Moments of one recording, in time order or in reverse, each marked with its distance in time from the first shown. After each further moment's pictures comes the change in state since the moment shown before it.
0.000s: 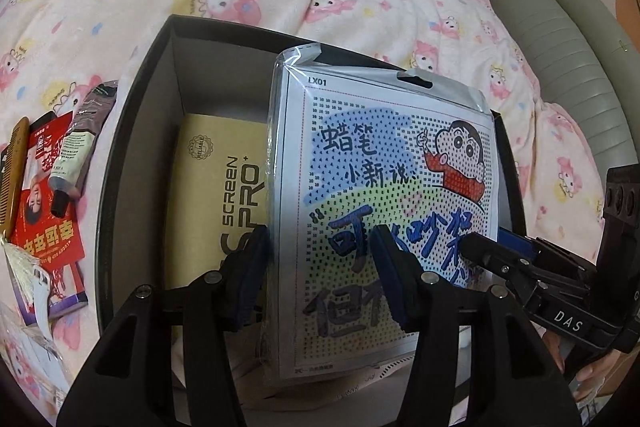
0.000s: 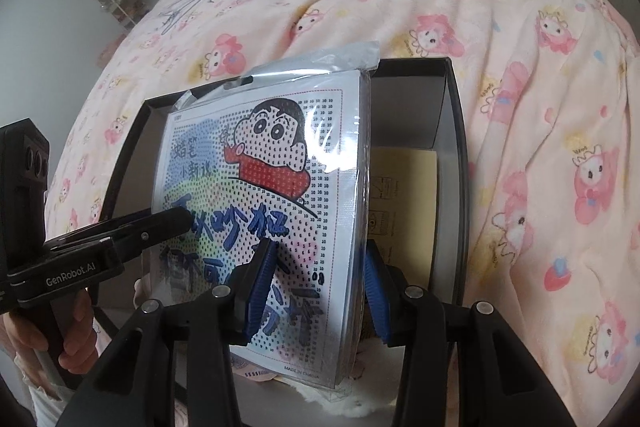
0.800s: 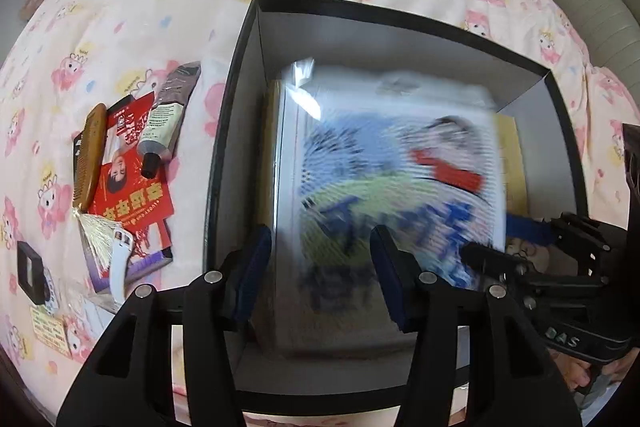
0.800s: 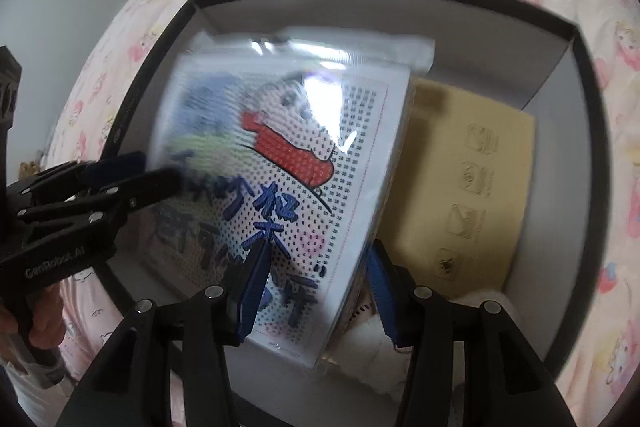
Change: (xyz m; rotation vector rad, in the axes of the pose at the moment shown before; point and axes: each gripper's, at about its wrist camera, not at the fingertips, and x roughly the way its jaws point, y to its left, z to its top) left arm -0.026 0.011 -0.034 0.044 0.032 0.244; right arm 0.031 0.049 -0.023 -0.185 0.139 -0.014
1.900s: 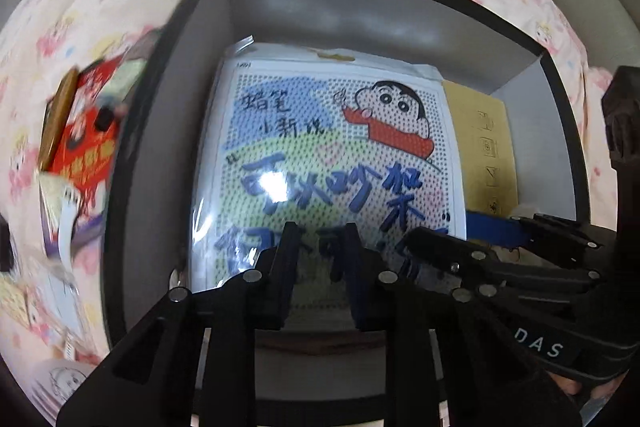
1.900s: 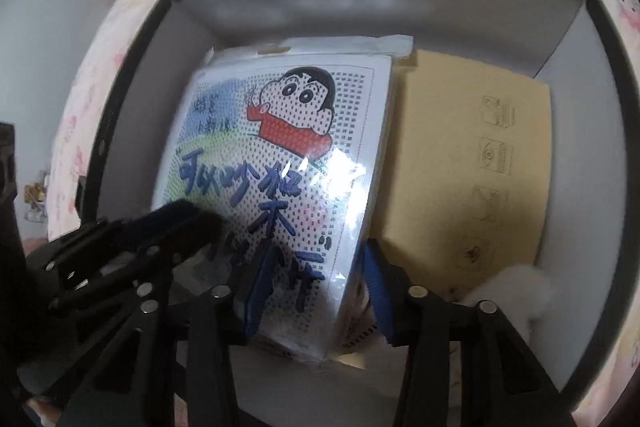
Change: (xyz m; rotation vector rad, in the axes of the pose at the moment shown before) left arm 0.031 -0.025 -0.008 -0.056 0.033 -0.066; right arm 0.030 0.012 0.006 0.091 0.091 0.071
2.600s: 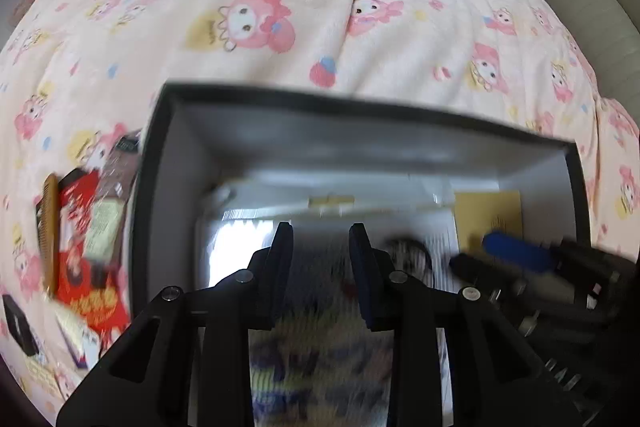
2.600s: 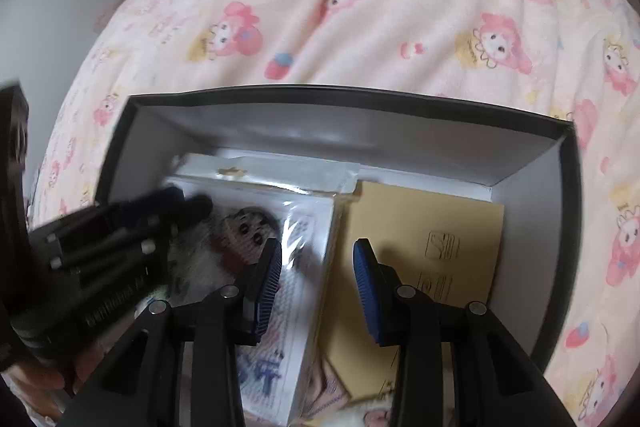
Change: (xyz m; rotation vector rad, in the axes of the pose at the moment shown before) left arm 0.030 -0.013 0.108 0.054 -0.040 0.023; right arm -0.015 -0.027 0.068 0.043 -0.088 -0.055
